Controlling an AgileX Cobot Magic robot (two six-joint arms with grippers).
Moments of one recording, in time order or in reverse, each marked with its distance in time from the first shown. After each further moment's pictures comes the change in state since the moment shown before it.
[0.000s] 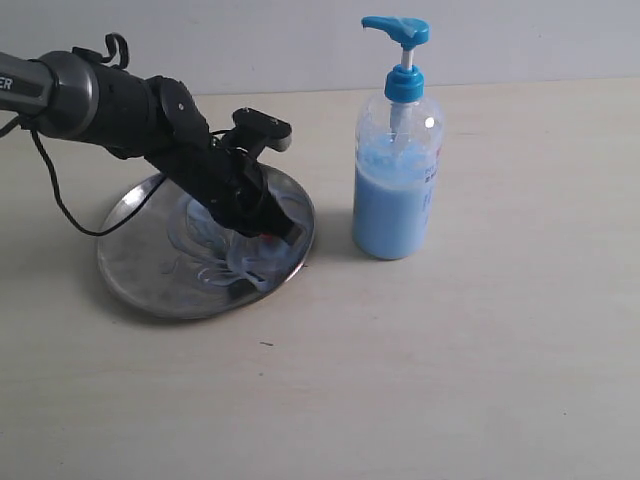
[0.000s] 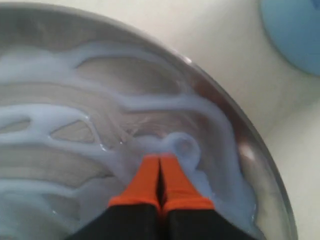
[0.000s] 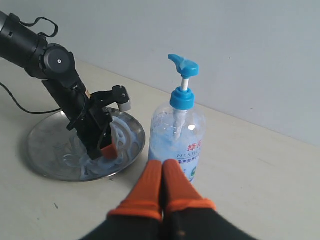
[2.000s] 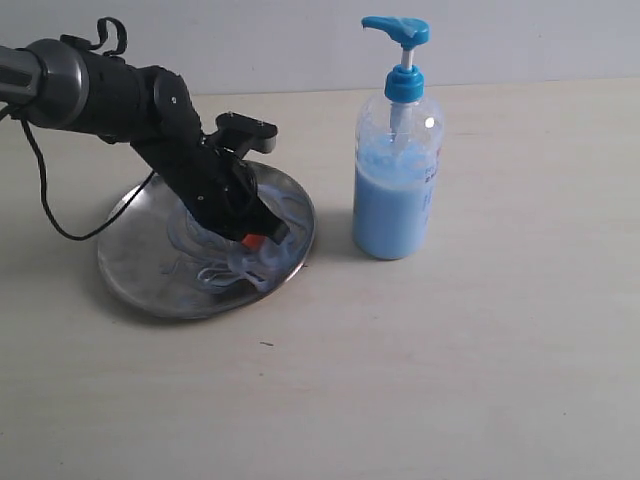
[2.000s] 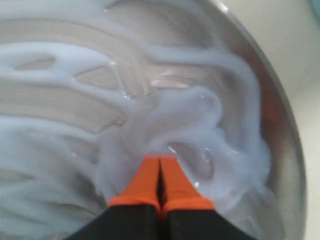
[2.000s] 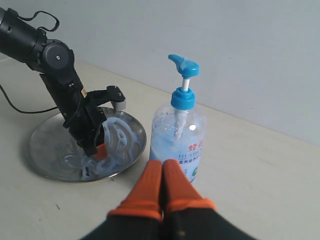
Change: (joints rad) left arm 0.015 -0.010 -0.012 0.139 0.120 -0.205; right arm 0.000 0.000 0.000 0.004 -0.002 0.002
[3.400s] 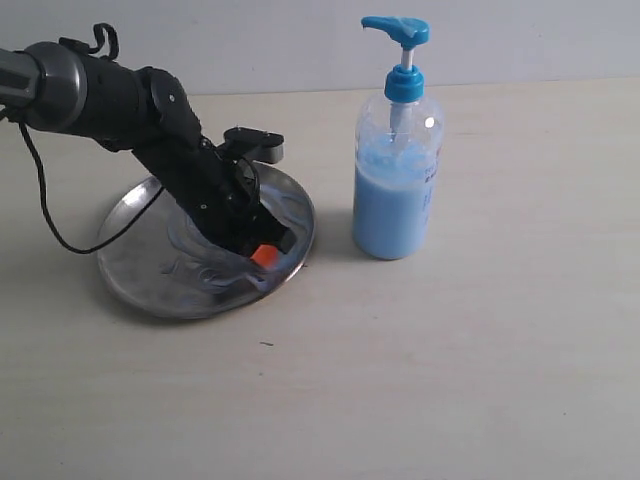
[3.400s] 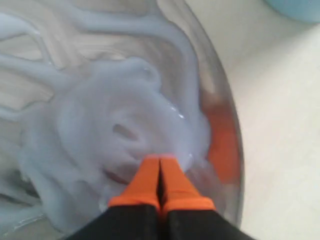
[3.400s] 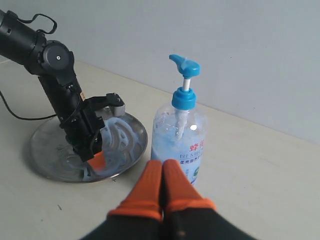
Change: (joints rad) left arm 0.002 -0.013 0.010 -0.140 0.079 0.091; right arm 0.000 0.000 0.000 0.008 0.000 0.002
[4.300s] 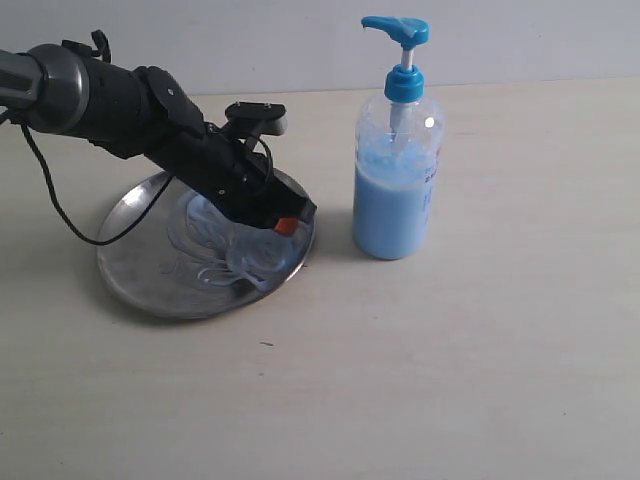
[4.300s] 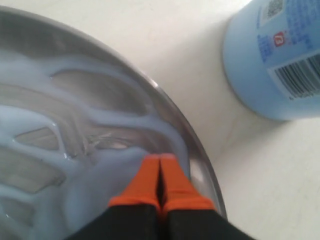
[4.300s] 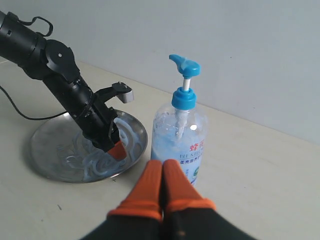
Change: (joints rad) left arm 0.000 0.000 0.003 -0.231 -0.177 0.134; right arm 0.000 0.000 0.000 0.000 0.000 0.000
